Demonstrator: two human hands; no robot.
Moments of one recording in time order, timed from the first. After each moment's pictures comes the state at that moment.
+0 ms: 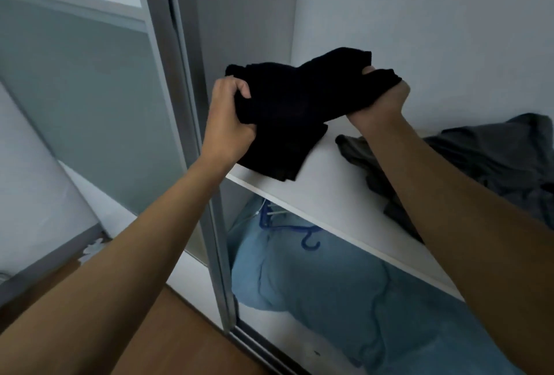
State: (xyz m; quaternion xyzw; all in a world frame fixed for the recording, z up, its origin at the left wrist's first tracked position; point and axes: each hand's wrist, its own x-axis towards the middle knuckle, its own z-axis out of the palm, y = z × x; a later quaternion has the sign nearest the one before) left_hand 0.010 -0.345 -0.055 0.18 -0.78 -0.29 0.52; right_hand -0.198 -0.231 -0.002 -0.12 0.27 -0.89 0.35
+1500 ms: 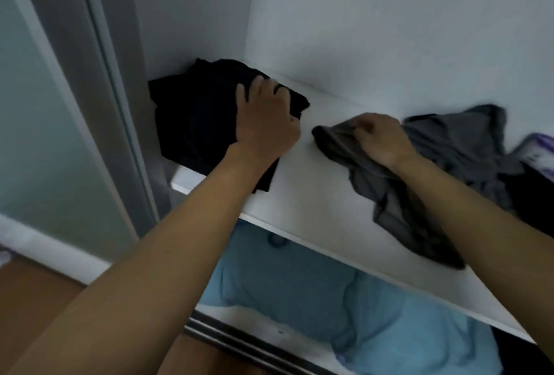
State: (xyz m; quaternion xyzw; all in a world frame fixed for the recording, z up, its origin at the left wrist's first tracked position) left_hand -0.130 -0.383 -0.092 0.24 -0.93 -0.14 0.26; right_hand -0.292 -0.203 -0.086 -0.36 0.91 -0.21 0.00
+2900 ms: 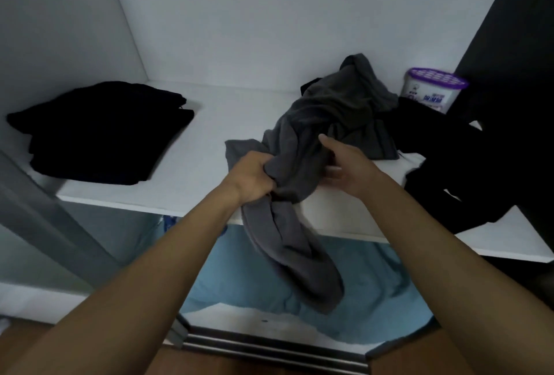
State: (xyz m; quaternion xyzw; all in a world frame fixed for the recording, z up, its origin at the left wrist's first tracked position) left_hand -0.163 -0.144 -0.119 0.11 -0.91 -0.40 0.03; right_hand -0.267 0.034 -0.107 0.00 0.65 -0.70 0.30
